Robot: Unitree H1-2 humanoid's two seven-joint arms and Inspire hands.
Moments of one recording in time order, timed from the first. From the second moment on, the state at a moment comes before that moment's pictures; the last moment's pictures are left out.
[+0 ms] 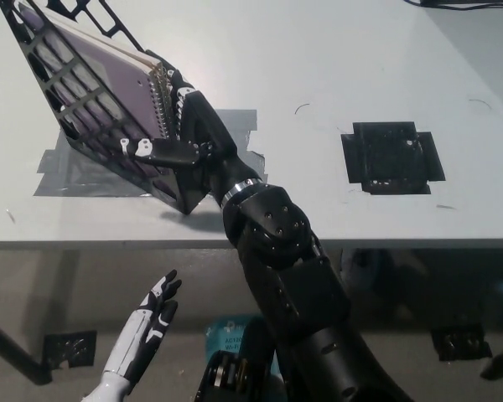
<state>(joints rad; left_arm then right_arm) -0.02 0.16 -0.10 0.13 0.20 -0.19 -0.07 -0.83 0.32 0.08 0.56 0.08 0.01 0.05</state>
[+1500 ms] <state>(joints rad) -0.08 0.16 -0.10 0.12 0.20 -0.17 -0.09 -0.88 0.31 0.08 0.54 -0.05 0.07 -0.10</state>
